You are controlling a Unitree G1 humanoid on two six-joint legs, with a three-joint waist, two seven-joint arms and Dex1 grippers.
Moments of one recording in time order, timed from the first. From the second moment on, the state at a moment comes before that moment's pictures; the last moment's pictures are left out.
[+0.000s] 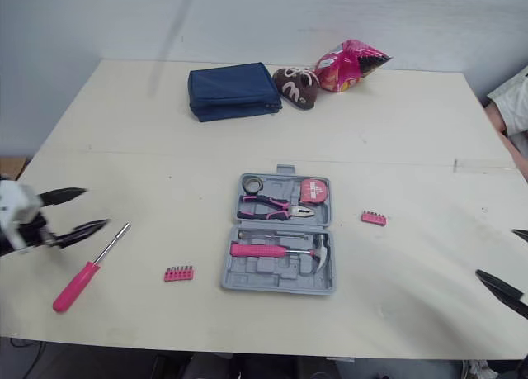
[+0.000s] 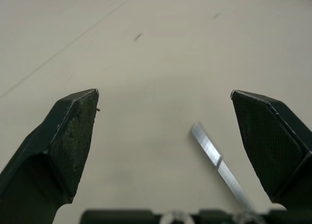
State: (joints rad) left arm -0.14 1.02 0.49 0.58 -0.38 -0.13 -1.14; right arm 0.39 -0.89 -0.85 0.25 0.61 -0.39 1.38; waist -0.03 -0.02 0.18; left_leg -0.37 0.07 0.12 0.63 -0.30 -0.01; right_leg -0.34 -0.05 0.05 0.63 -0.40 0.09
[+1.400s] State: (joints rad) left arm 0.05 0.96 0.27 0.04 -0.43 0.02 -1.32; right arm 0.36 -0.66 -0.37 -0.42 0.69 -0.19 1.29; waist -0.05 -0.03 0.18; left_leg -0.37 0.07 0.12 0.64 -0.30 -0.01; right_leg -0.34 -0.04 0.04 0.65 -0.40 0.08
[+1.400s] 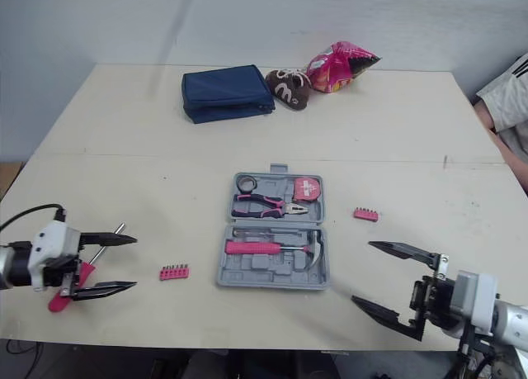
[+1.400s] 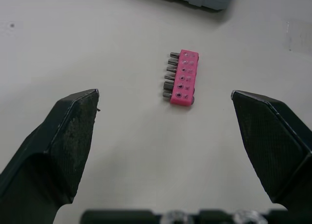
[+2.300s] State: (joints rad) left arm -0.01 0.86 0.05 0.06 -0.25 -0.05 -1.20; right arm 0.27 -0.58 -0.31 -0.16 0.62 -0.34 1.36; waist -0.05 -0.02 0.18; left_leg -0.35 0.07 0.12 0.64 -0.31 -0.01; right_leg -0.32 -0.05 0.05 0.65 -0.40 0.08
